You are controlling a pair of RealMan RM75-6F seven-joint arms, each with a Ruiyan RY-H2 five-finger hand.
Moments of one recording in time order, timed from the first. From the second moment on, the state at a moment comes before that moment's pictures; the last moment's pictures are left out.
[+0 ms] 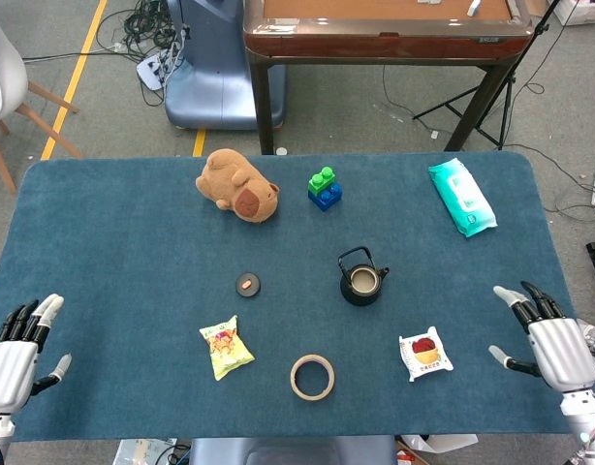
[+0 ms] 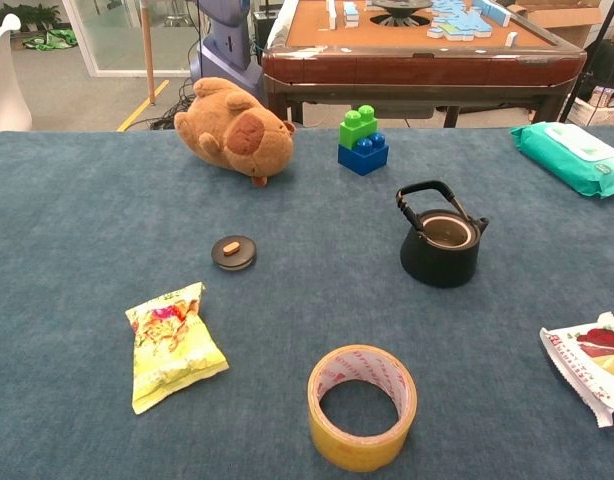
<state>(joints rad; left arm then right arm) -0.06 -1.17 -0.01 -1.56 1.58 1.56 0.06 0.09 -1.10 0.01 -1.56 -1.63 1.47 0.07</state>
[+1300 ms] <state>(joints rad) -0.01 -1.16 -0.01 -1.55 1.57 1.61 0.04 0.67 -1.31 0.28 -1.57 -1.18 0.91 -0.46</state>
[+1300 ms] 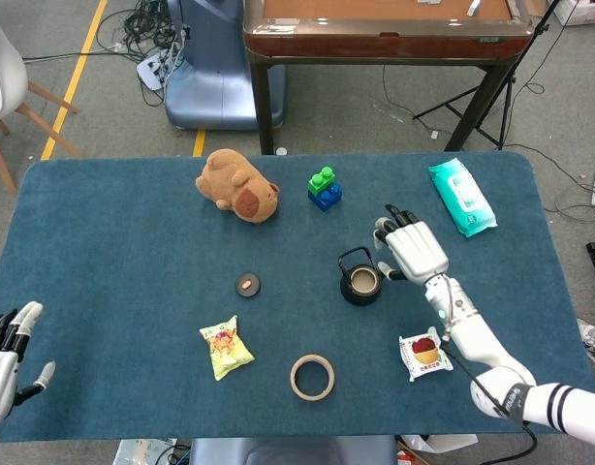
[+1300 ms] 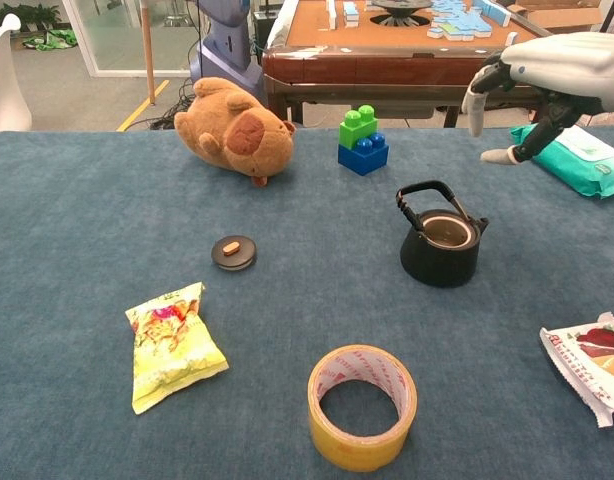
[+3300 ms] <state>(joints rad) 0.03 -1.17 -0.02 -1.51 1.55 1.62 -0.01 0.97 -1.67 0.19 -1.12 -0.87 0.79 -0.59</state>
